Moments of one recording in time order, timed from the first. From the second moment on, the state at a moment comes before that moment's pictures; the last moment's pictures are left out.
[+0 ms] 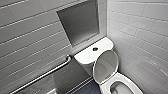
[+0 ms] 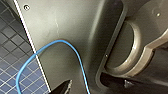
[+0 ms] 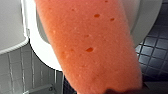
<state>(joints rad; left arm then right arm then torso) 1.43 3.14 -2.75 0.28 0.06 -0.10 -1.28 2.06 -1.45 0.26 0.53 0.31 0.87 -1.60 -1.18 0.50</state>
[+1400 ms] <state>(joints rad) 1.19 2.68 -1.96 0.15 0.10 -0.11 -1.62 2.41 -2.02 0.02 0.44 0.09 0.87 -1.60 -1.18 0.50</state>
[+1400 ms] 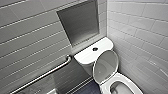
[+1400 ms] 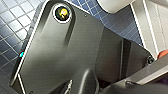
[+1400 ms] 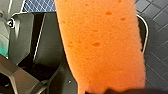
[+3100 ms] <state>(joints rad) 0.45 2.62 -1.89 -0.48 0.06 -0.21 -1.67 2.58 -2.19 0.00 0.45 0.09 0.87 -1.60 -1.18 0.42</state>
